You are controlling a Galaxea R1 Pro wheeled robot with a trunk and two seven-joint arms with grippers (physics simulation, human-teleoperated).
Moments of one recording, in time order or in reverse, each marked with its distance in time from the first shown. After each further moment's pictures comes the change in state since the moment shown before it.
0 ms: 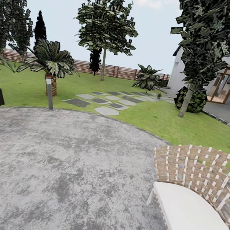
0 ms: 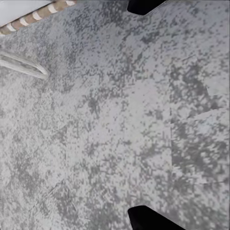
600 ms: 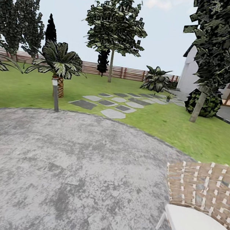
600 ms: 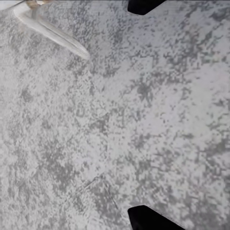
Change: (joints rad) left arm 0.000 0.001 0.000 0.000 0.000 0.000 0.000; right arm 0.000 0.002 -0.001 0.000 0.000 0.000 0.000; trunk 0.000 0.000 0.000
